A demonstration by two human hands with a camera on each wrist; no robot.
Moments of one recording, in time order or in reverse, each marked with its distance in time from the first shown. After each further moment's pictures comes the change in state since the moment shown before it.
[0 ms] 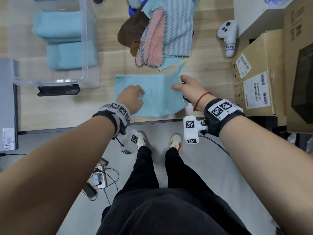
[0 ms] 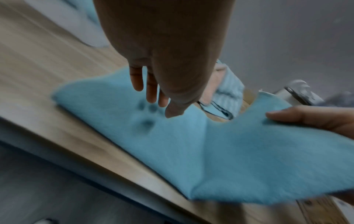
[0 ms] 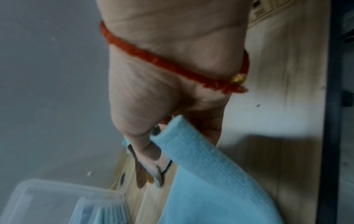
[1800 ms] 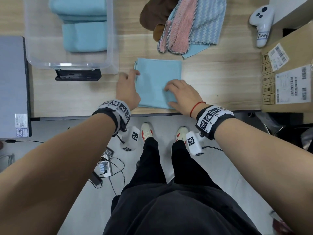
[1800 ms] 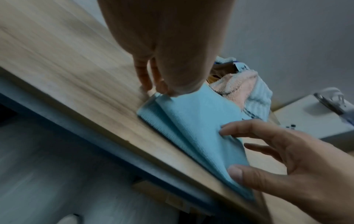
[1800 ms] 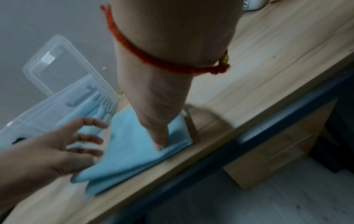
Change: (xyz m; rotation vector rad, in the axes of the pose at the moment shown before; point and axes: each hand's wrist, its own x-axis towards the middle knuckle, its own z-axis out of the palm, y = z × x) left_hand -0.017 -0.075 -0.007 -0.156 0.226 -0.056; right_hand 0.002 0.044 0.086 -1.073 -0.132 -0.579
